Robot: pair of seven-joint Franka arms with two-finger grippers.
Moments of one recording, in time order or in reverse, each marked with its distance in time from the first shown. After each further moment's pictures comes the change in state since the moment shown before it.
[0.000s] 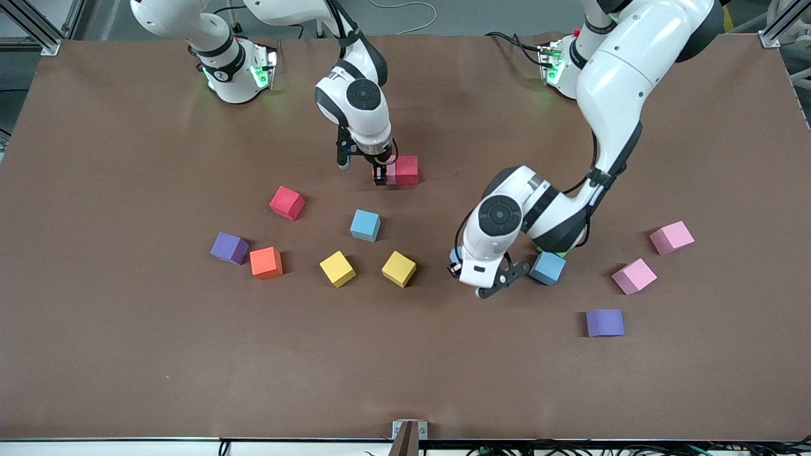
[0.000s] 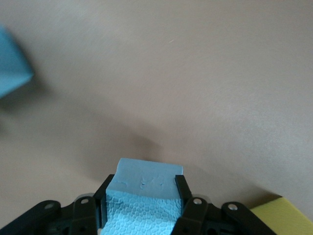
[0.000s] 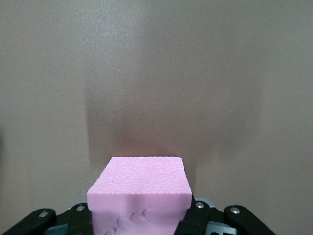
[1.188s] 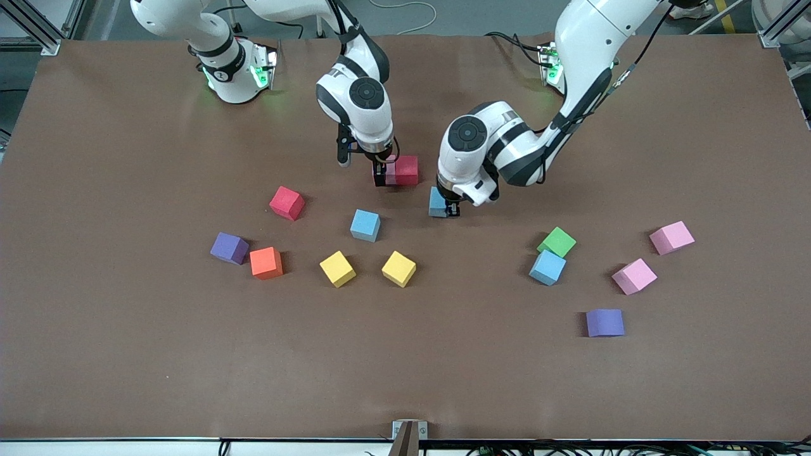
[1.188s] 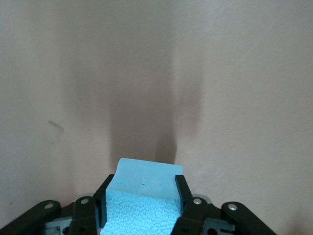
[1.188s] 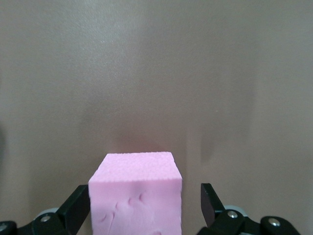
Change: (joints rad) left arm -0.056 -0.224 -0.073 -0.480 -0.054 0.241 -1.199; right arm 0.000 -0.039 0.001 0.024 0.000 -0.108 0.000
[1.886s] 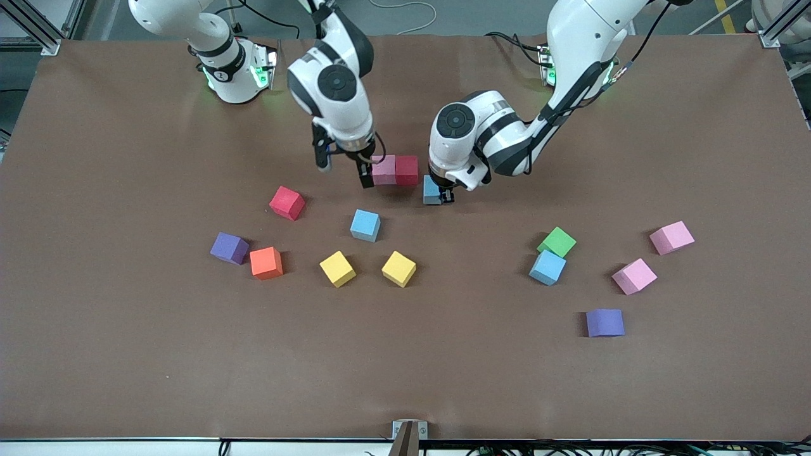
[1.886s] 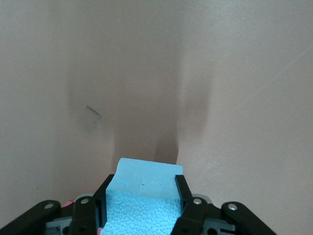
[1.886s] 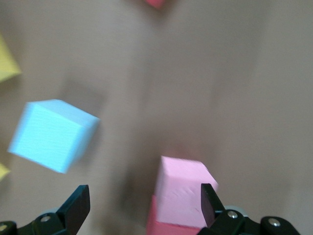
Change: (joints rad) left arm -0.015 -0.017 -0.035 -0.046 0.000 -0.004 -0.128; right arm -0.135 -0.155 -0.030 0.032 -0.001 -0.150 -0.404
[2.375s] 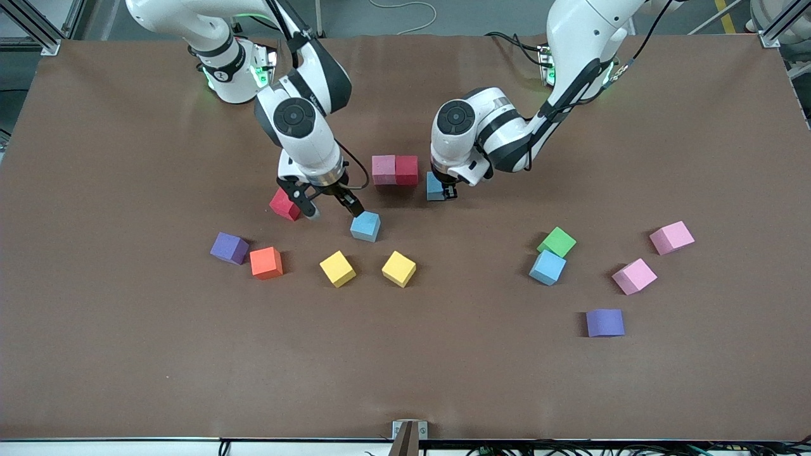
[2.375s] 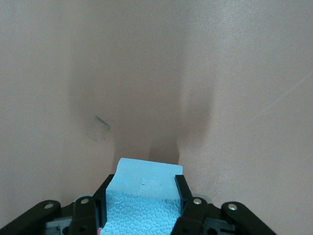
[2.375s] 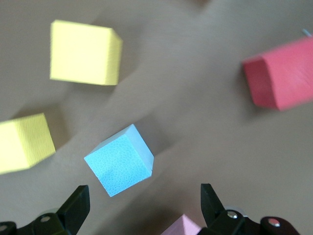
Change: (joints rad) left arm 0.001 -0.009 0.001 -0.028 0.000 0.001 -0.016; right arm -0.125 0.078 -0.003 0.109 0.000 -0.006 -0.718
